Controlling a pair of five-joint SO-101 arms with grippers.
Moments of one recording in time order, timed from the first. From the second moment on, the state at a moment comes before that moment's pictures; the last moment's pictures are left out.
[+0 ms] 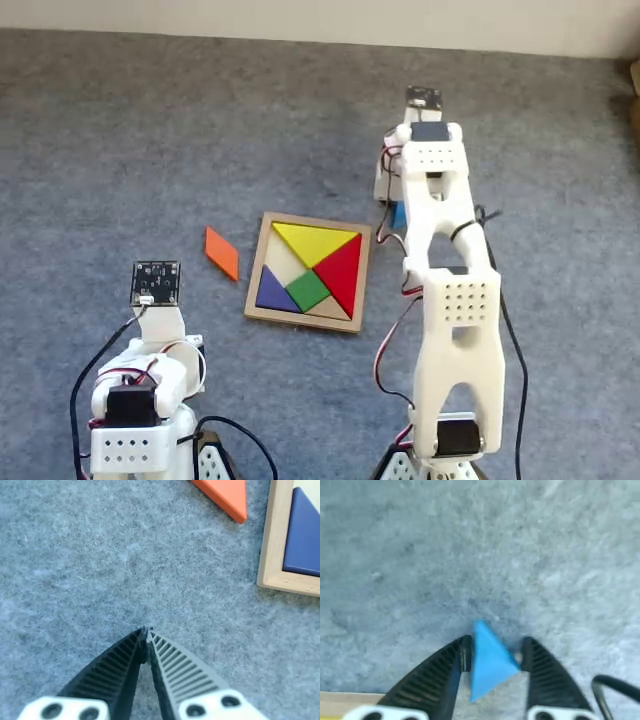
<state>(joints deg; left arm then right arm) -8.3 -101.8 96.0 76.4 5.5 -8.8 52.4 -46.4 80.0 -6.0</state>
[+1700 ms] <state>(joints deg) -8.3 -101.8 96.0 76.4 5.5 -11.7 52.5 -47.4 90.8 -9.7</state>
